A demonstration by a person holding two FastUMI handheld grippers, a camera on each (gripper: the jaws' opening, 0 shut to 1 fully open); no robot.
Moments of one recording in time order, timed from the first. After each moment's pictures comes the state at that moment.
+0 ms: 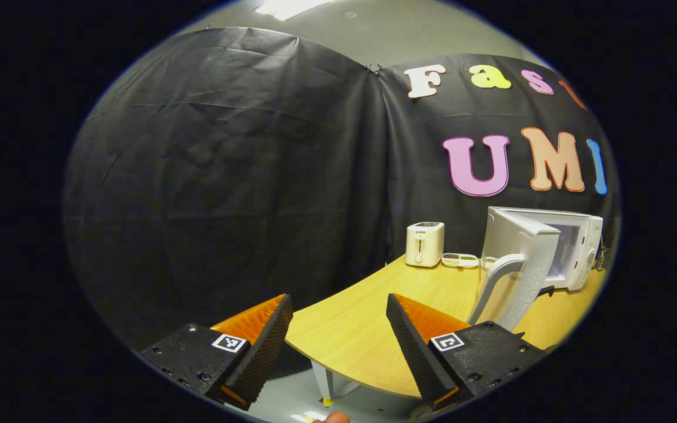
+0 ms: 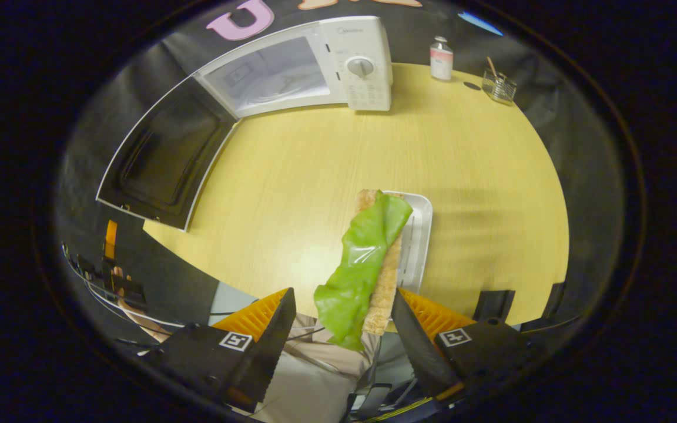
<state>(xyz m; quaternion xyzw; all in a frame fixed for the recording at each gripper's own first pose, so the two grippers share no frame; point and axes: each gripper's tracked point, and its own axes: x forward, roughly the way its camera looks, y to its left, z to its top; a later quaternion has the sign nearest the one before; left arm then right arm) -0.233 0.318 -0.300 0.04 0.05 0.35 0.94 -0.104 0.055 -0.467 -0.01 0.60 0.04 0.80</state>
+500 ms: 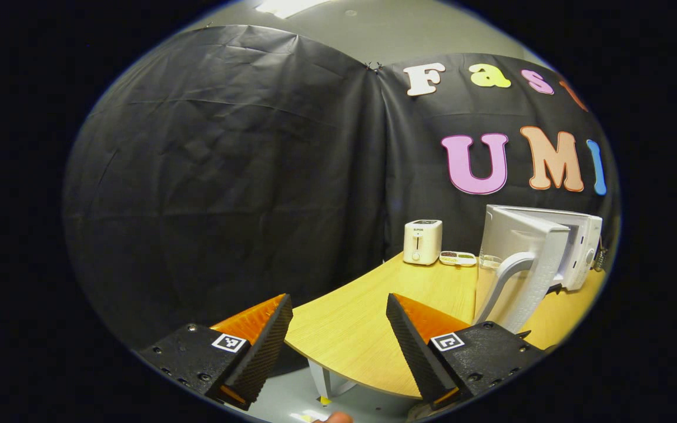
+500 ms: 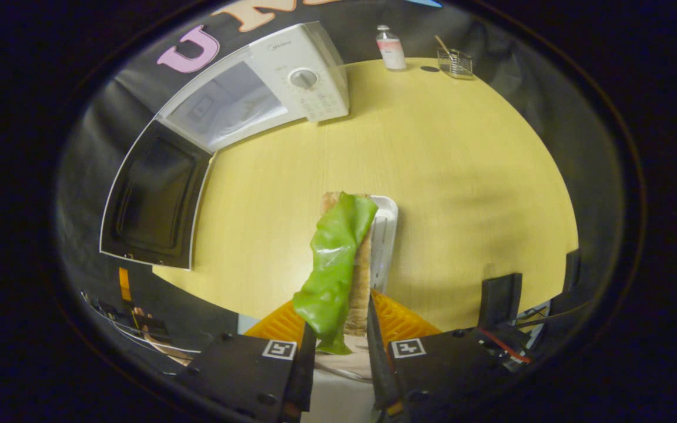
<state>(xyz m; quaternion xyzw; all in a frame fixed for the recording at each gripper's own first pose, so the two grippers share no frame) -0.224 0.314 -0.306 0.03 0.05 0.34 0.94 -0.088 0.035 -0.465 0.06 0.58 -0.01 0.81</state>
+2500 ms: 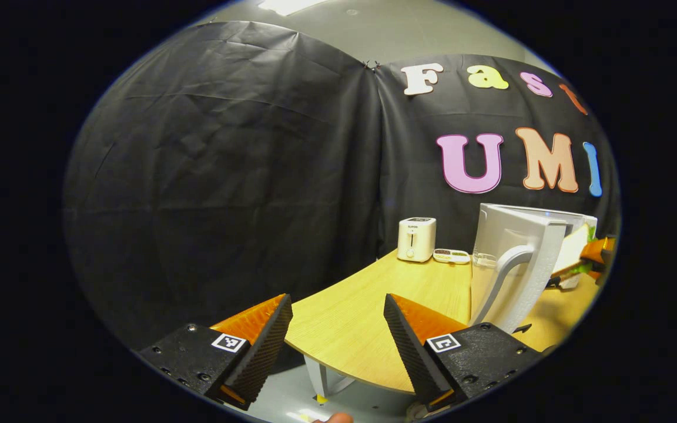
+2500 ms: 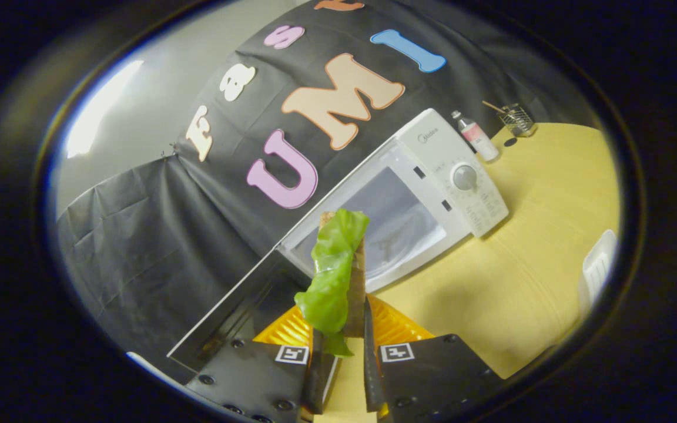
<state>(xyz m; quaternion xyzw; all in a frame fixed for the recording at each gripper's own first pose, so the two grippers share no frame) -0.231 0.318 -0.319 0.03 0.06 0.33 0.94 0.089 0.267 -0.419 0.31 0.14 0.09 0.94</state>
